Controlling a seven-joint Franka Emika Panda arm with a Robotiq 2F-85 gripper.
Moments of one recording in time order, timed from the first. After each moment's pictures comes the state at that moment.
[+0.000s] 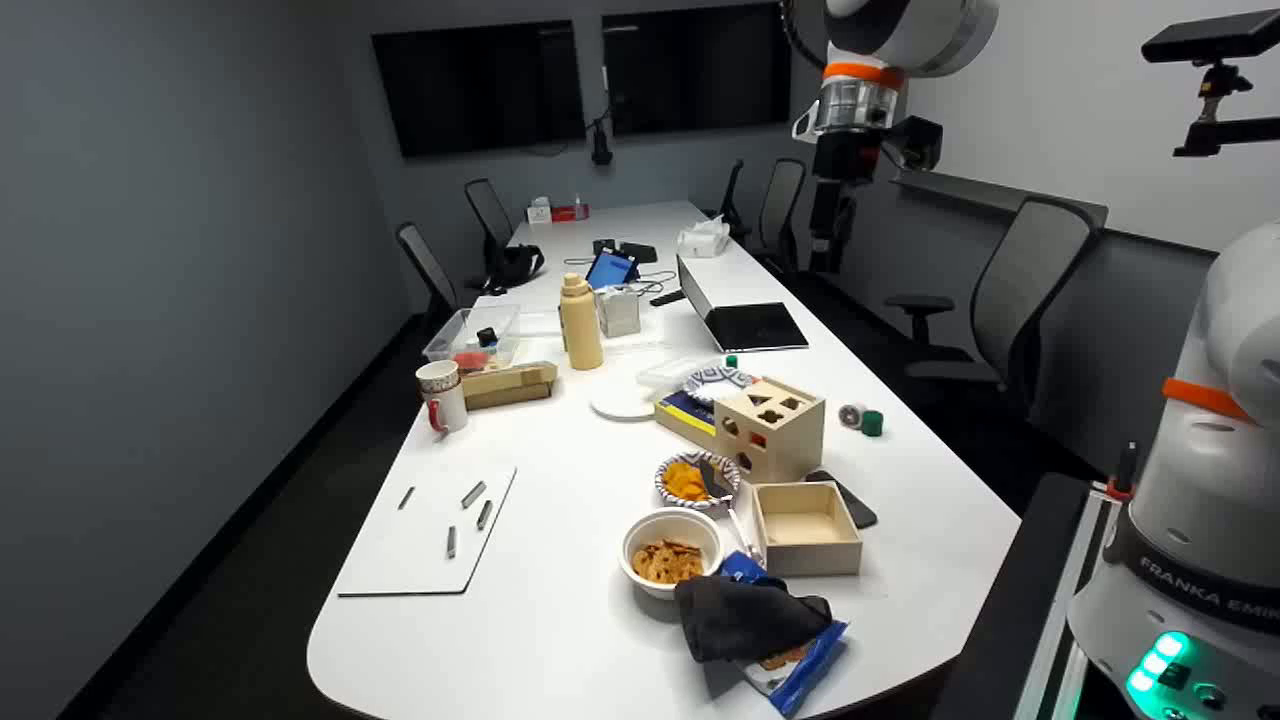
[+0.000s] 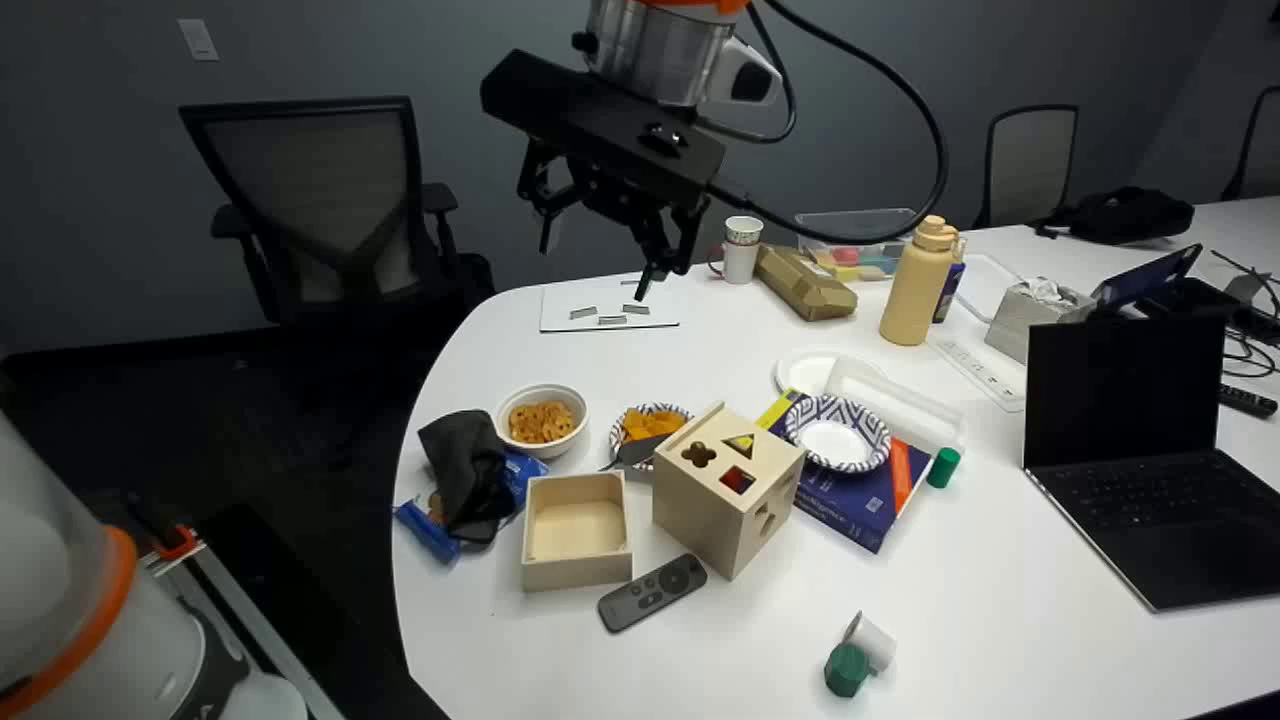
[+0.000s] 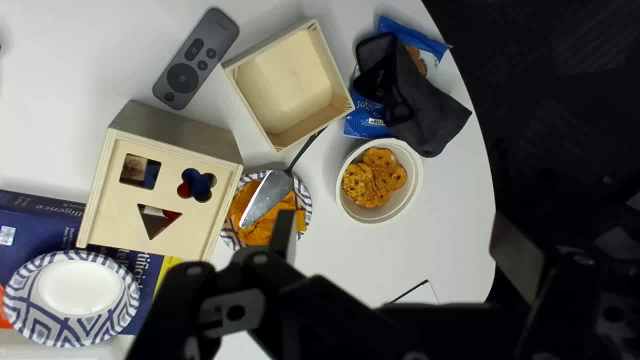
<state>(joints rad) 0.05 -0.43 -0.36 -2.44 0.14 1.93 -0.62</state>
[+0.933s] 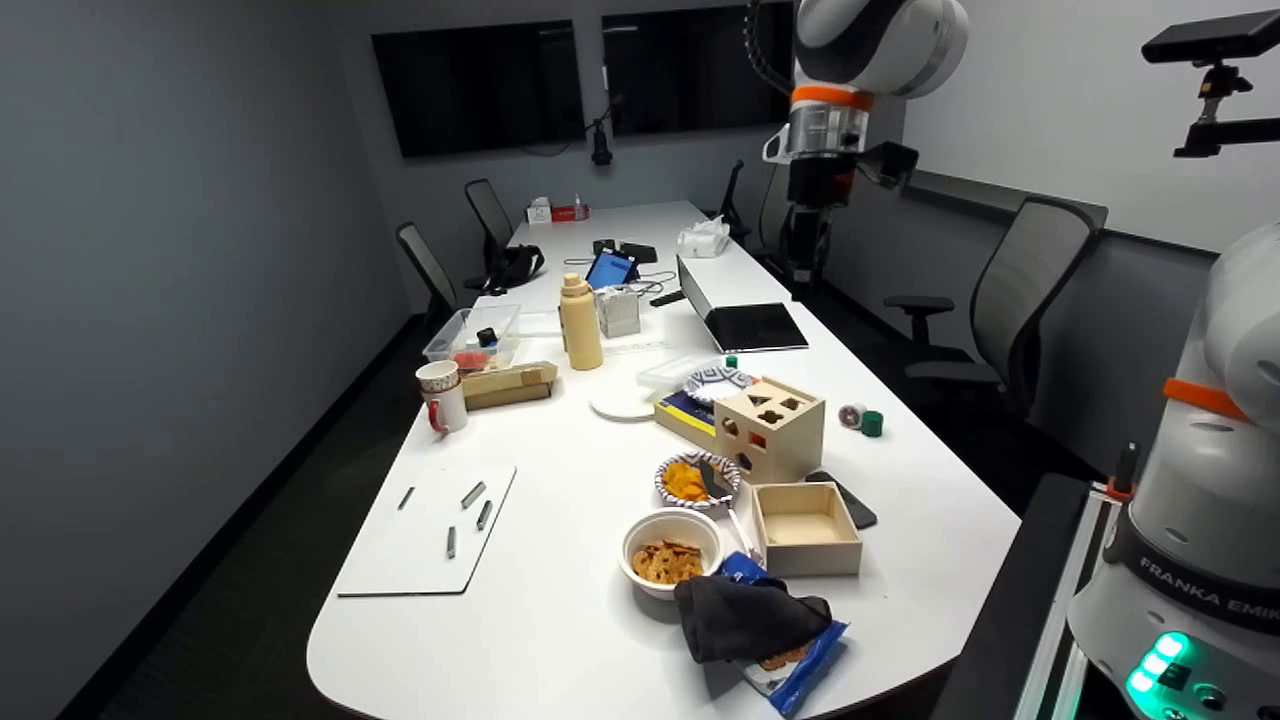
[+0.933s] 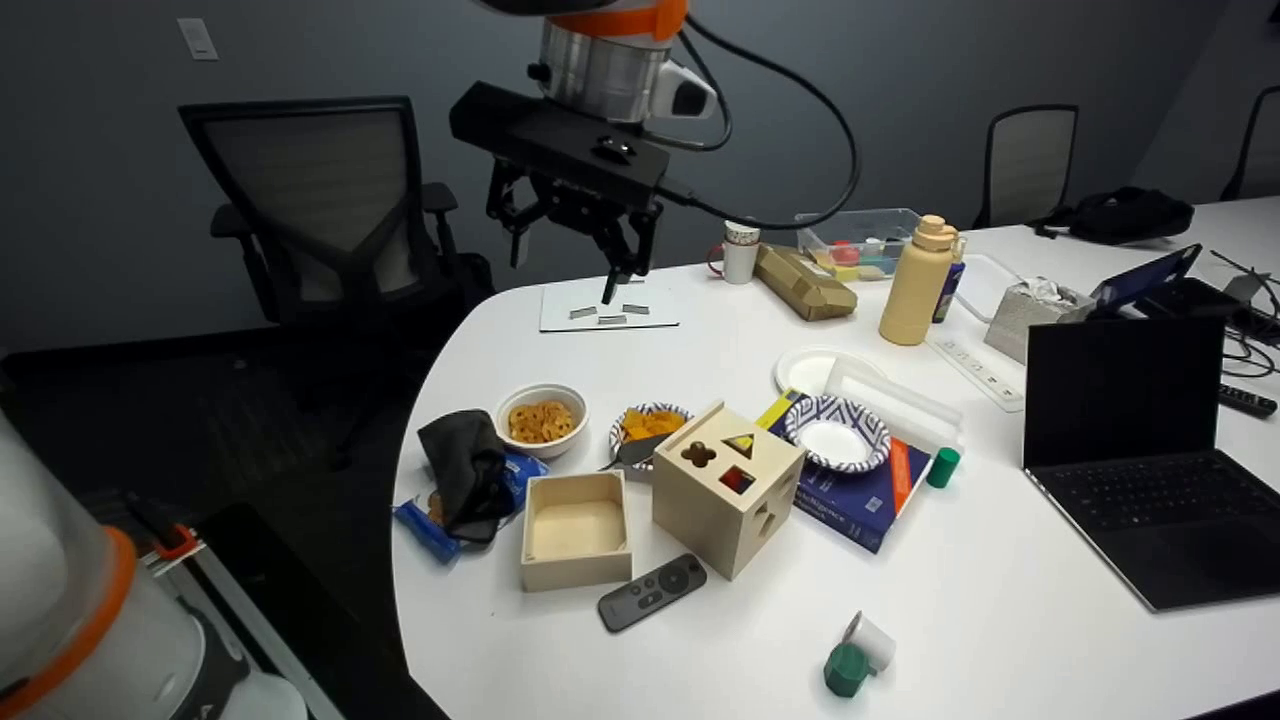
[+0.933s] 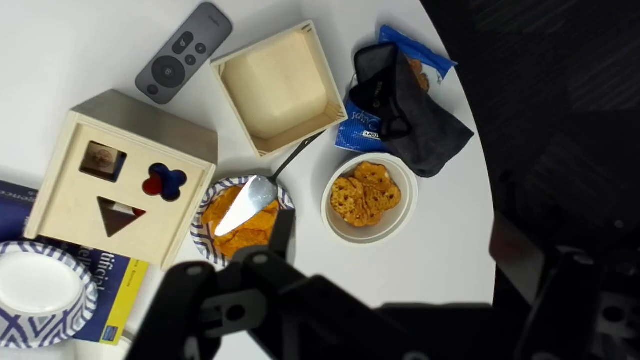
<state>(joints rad) 0.04 -0.41 -0.22 -2.49 0.15 2.00 -0.60</state>
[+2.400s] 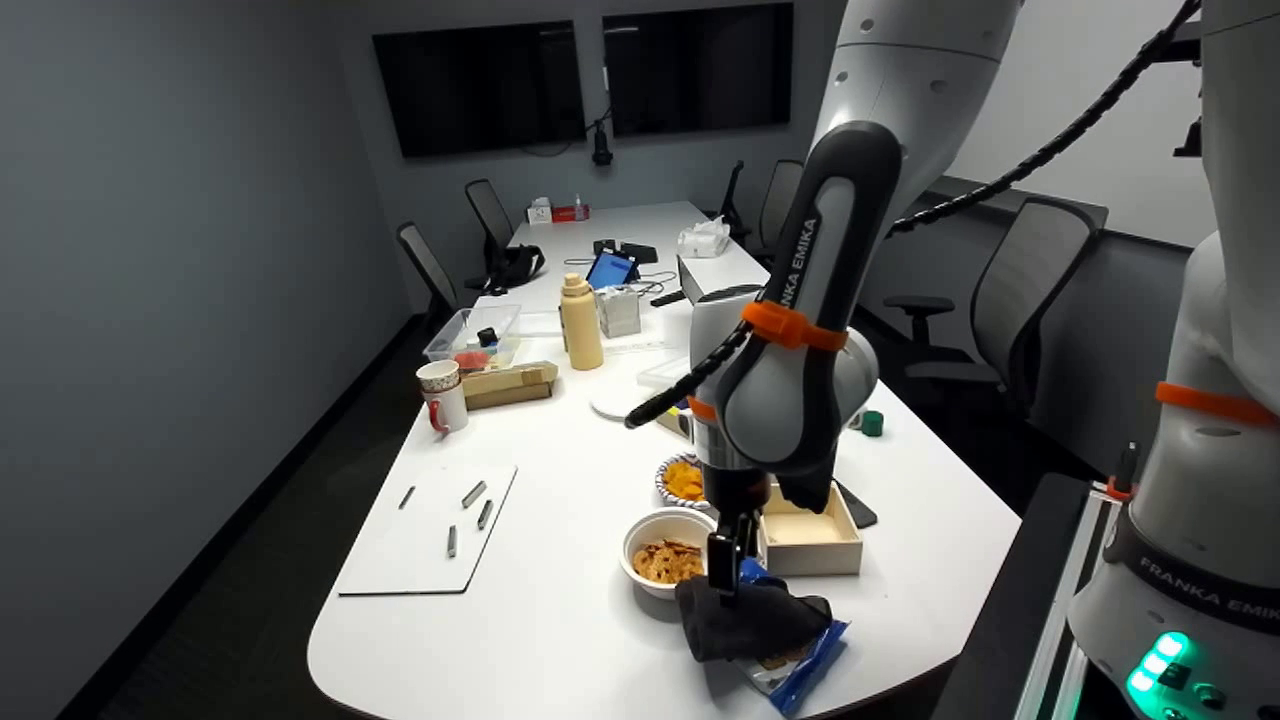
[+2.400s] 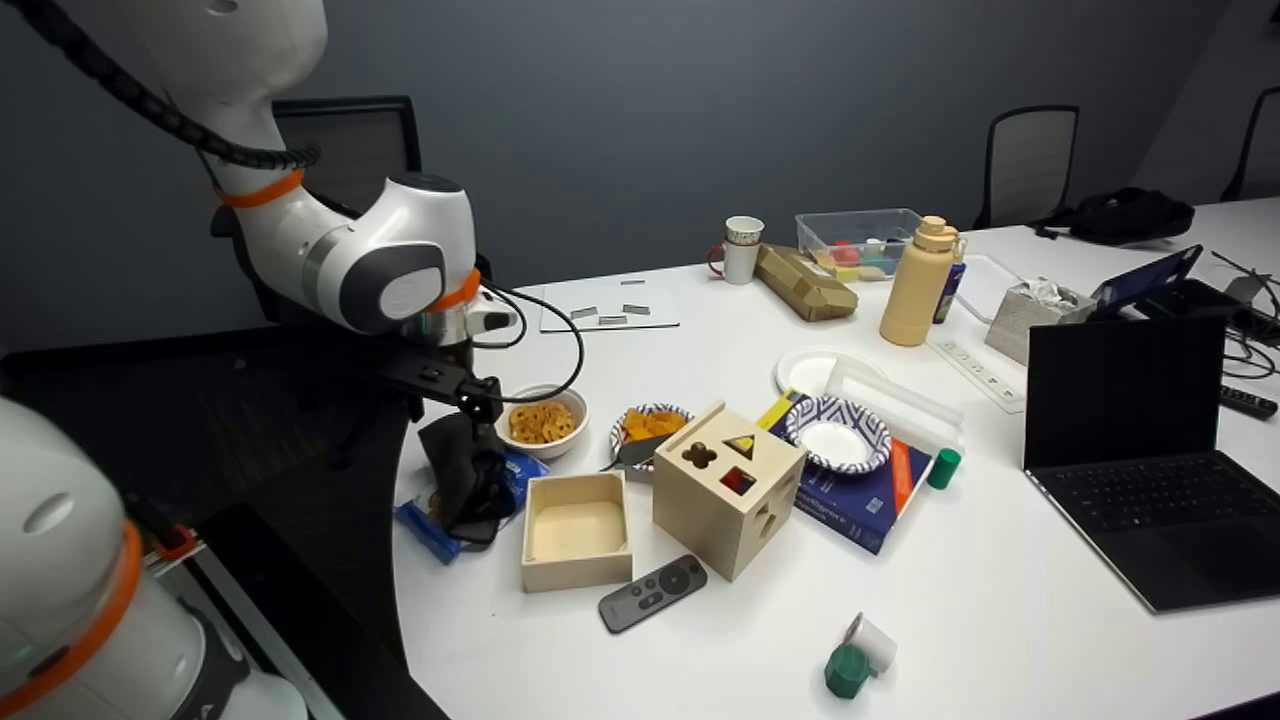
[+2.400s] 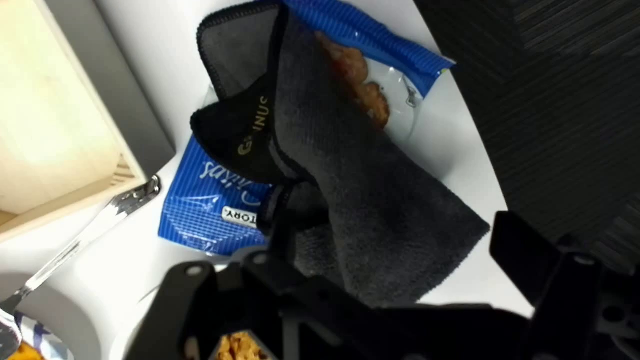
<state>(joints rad) 0.24 0.25 0.20 -2.68 0.27 2.89 -0.23</state>
